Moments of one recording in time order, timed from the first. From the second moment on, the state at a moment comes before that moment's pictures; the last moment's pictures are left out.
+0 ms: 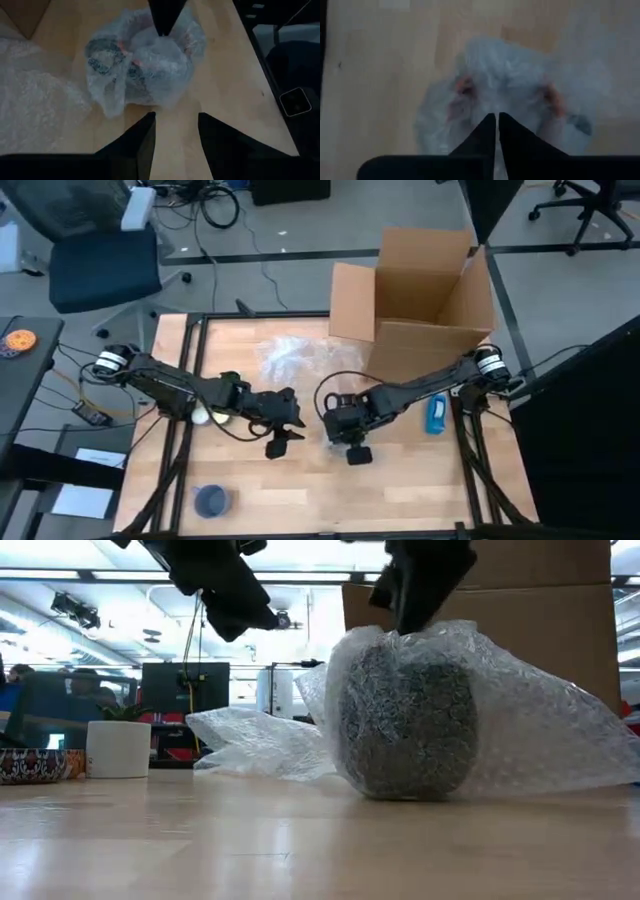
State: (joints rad) left arm -0.24 1.39 0.92 -0.19 0.02 -0.24; right arm 0.28 1.83 1.58 -0.93 0.05 0.15
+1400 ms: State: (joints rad) left arm -0.25 1.40 0.92 -0.08 0.00 -0.23; right arm 0.26 1.85 1.64 -0.98 -0.02 0.18
